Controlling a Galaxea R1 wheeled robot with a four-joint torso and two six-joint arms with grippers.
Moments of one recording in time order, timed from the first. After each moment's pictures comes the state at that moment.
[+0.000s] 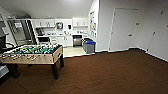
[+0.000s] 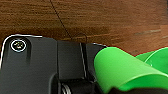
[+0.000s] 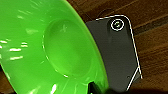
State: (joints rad) left arm 1.38 2.75 -2.17 0.21 -0.05 -0.32; right arm -1.48 2.88 -2.53 -0.33 0.05 0.44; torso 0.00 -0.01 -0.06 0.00
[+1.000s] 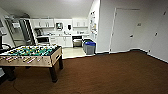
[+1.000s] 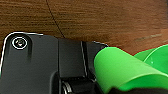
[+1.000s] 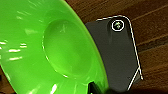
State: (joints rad) left arm 1.39 2.75 -2.17 0.21 -0.05 -0.32; right arm -1.47 2.89 -2.53 -0.33 0.05 0.44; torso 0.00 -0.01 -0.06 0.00
